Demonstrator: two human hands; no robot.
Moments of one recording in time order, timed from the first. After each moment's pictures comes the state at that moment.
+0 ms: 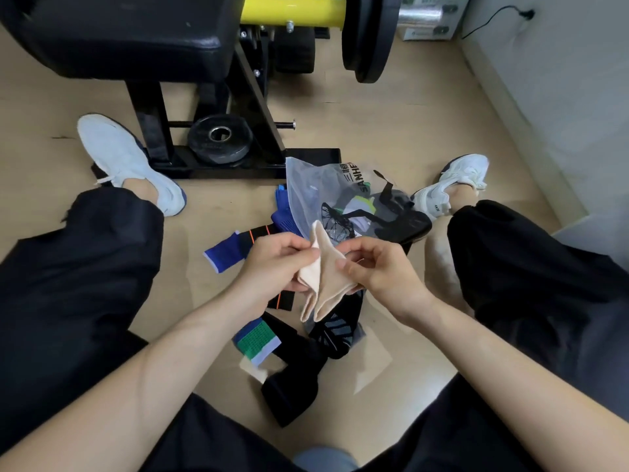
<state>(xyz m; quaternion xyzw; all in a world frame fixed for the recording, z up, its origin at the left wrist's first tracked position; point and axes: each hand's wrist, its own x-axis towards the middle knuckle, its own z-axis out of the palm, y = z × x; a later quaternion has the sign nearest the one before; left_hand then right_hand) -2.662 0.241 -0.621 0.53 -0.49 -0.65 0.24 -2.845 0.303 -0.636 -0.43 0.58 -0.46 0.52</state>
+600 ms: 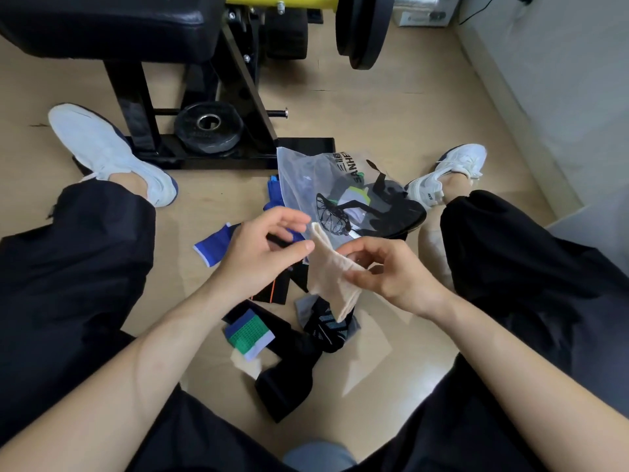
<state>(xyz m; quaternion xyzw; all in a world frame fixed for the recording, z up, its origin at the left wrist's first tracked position) -2.647 0.229 -0.628 0.45 -0.69 -0.49 0.28 -2.873 0.310 -0.642 -0.57 0.59 -0.34 0.47</state>
